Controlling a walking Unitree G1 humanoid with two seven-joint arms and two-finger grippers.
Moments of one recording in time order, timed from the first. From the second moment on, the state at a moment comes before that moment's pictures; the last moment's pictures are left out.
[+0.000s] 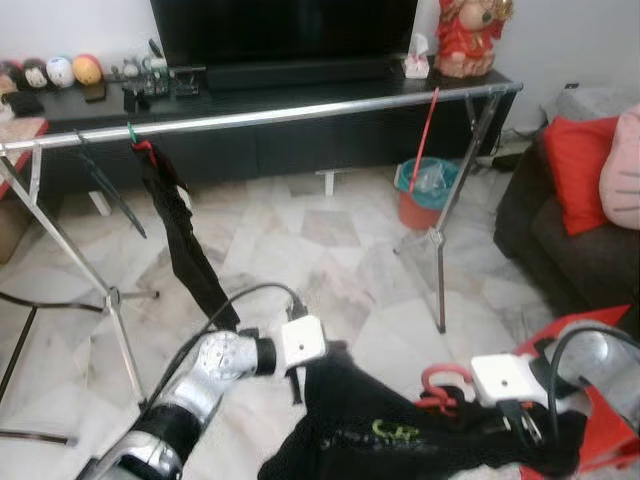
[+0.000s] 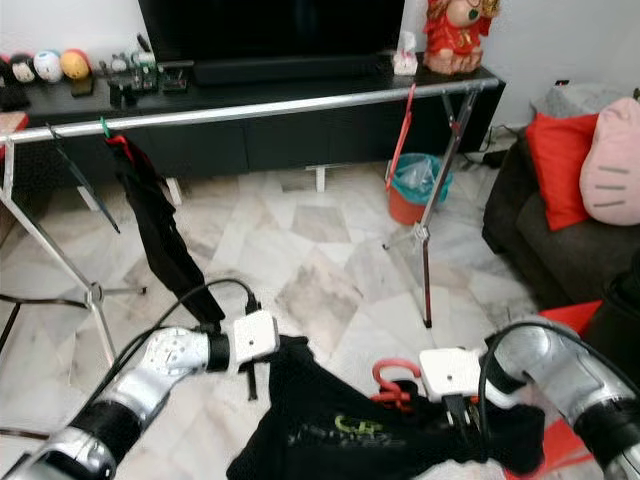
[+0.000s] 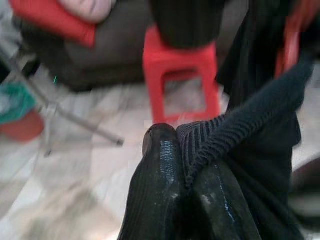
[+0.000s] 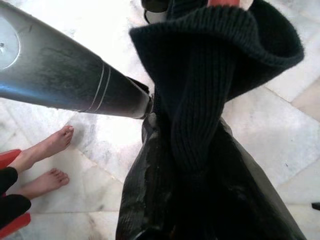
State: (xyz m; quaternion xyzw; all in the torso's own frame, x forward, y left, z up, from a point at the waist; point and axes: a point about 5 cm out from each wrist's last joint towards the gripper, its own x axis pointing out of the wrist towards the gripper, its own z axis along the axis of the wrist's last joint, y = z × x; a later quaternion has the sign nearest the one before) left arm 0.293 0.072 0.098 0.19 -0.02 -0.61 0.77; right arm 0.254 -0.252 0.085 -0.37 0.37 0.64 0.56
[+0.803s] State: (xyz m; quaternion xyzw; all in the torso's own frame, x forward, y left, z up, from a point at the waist) left arm 0.274 0.076 0.113 0.12 0.06 -0.68 0.72; right arm 0.250 -0.235 0.088 -0.33 0.33 0.67 0.58
